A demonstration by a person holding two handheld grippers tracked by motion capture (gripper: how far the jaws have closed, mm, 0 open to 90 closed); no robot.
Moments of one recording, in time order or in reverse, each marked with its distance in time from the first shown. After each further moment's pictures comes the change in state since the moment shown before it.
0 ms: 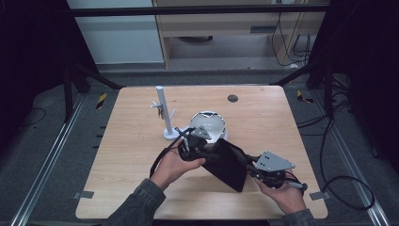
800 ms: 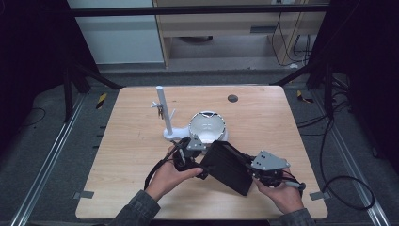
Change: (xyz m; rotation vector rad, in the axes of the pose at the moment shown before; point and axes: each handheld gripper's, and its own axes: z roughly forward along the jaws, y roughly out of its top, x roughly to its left) left arm -0.001 -0.040 0.013 -0.044 0.149 0.018; right arm 0.003 0.004 0.006 0.045 -0.036 -0.029
